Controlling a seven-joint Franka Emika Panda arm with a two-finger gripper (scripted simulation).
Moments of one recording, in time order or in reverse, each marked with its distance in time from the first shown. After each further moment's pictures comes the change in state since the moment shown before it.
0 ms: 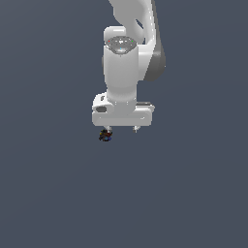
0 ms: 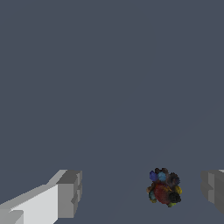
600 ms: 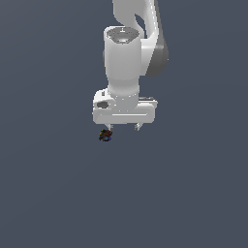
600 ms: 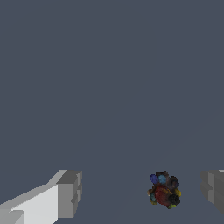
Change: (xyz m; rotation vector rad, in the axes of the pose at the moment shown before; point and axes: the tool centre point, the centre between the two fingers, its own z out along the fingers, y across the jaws) arm 0.006 -0.007 -0.017 0.010 0.032 -0.017
